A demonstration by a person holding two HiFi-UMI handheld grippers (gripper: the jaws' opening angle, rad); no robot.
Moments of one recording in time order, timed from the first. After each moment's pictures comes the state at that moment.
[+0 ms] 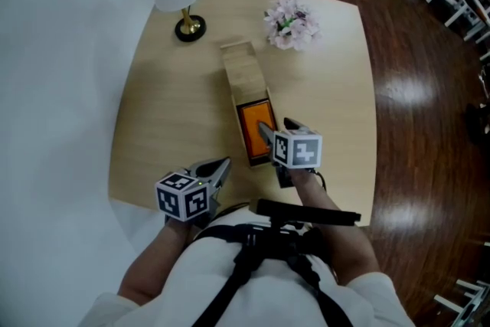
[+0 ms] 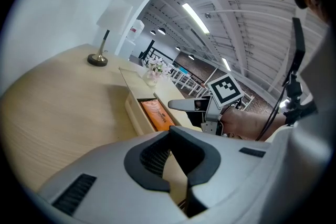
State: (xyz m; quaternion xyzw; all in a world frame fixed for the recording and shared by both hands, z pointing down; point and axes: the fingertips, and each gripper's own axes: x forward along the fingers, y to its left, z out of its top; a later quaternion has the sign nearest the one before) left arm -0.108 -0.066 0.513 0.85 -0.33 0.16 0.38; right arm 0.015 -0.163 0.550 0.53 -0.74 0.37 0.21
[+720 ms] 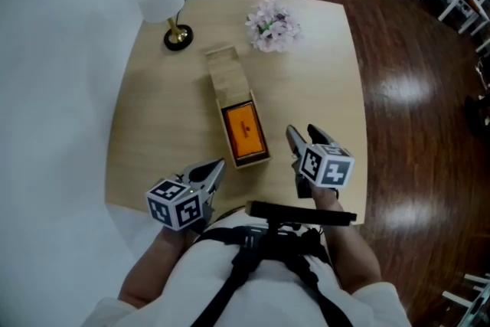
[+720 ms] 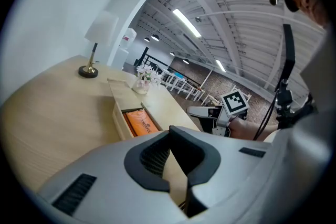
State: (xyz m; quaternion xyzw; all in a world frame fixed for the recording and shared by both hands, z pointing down) left arm -0.077 -0.055 0.472 0.87 -0.33 0.14 0.34; right arm 0.124 -0.122 0.506 0.60 -0.71 0.35 0.12
